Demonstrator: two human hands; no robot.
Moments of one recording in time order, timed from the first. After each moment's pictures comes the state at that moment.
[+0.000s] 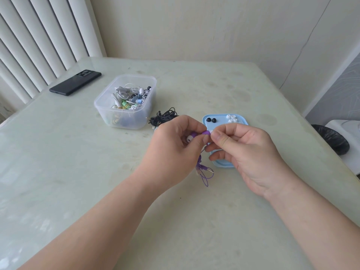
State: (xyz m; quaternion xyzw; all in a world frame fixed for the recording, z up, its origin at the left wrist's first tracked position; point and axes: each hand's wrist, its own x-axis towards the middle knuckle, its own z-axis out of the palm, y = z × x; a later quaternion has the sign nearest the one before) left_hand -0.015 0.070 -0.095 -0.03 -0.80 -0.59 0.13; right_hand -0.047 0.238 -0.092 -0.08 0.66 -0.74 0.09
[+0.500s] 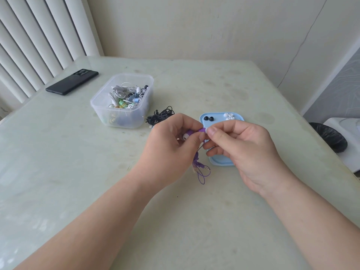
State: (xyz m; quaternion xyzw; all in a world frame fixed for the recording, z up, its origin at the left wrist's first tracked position) left_hand -0.014 0.069 -0.096 -0.03 -0.78 -0.61 0.13; right_hand -0.046 0.238 -0.092 -0.08 0.67 -0.74 0.06
